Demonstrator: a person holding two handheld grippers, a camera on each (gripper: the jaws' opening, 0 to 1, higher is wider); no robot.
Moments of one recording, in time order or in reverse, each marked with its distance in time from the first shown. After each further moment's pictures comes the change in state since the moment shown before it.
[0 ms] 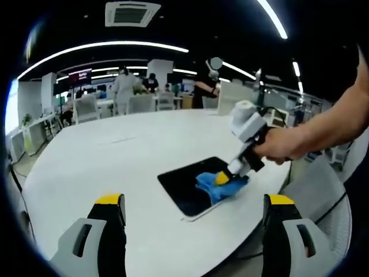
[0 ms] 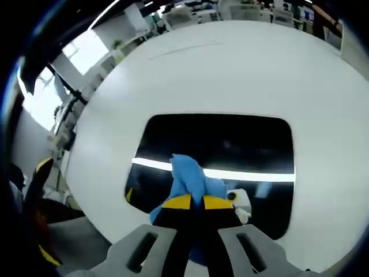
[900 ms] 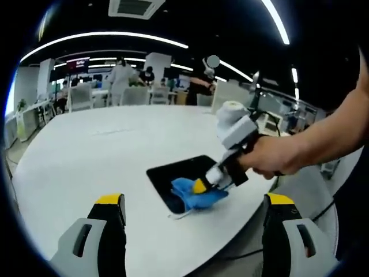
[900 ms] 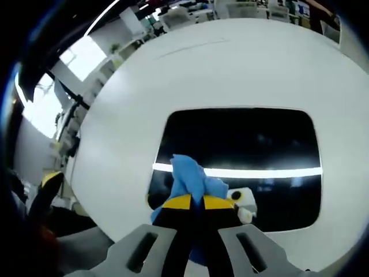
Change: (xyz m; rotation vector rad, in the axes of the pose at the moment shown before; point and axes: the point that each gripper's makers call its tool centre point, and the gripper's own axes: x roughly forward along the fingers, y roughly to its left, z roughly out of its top) left arm 0.001 -0.009 -0.002 -0.104 0.022 -0.080; right arm 0.009 0.041 -0.003 0.047 -0.011 0.023
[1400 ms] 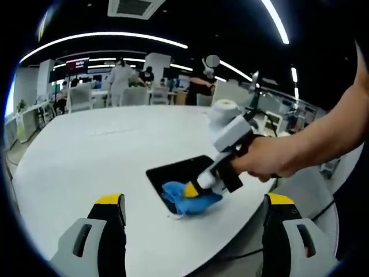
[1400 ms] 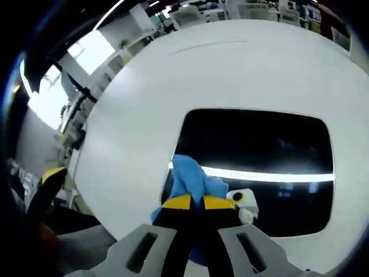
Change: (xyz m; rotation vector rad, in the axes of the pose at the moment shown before) left arm 0.001 -0.002 0.000 0.017 -0.001 0.002; right arm 0.010 0.025 0.002 -0.054 0.022 0.045
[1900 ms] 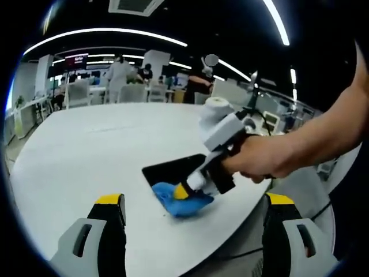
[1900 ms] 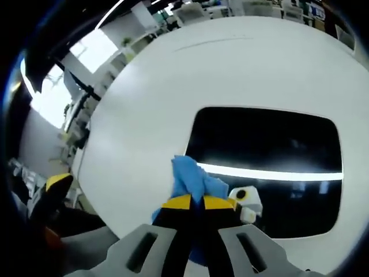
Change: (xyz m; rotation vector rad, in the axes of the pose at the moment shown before) left arm 0.000 -0.004 -0.001 -0.020 0.009 -0.025; right arm 0.004 0.011 -0.001 -0.005 0.014 0.022
